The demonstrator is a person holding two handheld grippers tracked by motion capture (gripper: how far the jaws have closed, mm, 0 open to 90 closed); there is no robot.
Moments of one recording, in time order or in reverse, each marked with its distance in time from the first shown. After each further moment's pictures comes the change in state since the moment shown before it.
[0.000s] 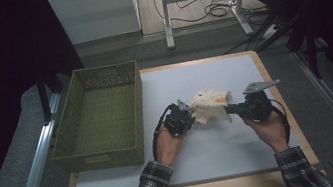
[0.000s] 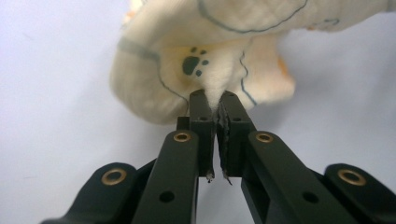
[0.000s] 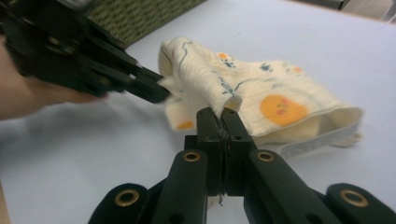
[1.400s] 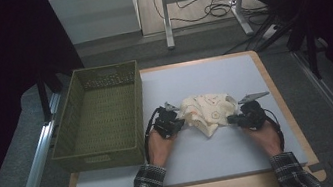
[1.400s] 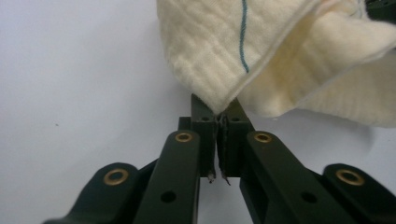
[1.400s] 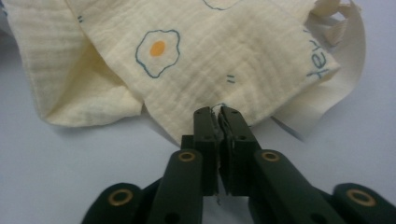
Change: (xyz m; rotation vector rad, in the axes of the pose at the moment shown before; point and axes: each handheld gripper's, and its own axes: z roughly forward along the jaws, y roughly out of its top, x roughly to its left) left arm 0.026 -0.030 0.013 0.015 -0.002 -0.119; right arm -0.026 -0.055 0.051 0.164 -0.099 0.098
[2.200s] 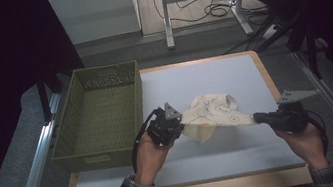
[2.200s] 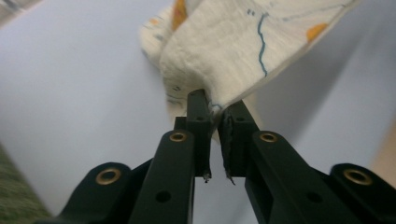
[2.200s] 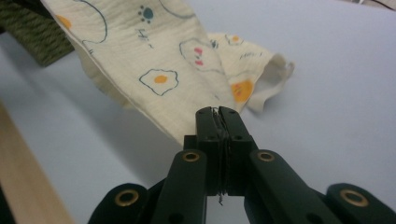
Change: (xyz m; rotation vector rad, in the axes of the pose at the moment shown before) left arm -0.064 0.007 -0.104 0.010 -0.009 0.200; right arm 0.016 -0.012 -0.130 -0.133 0.027 -0.072
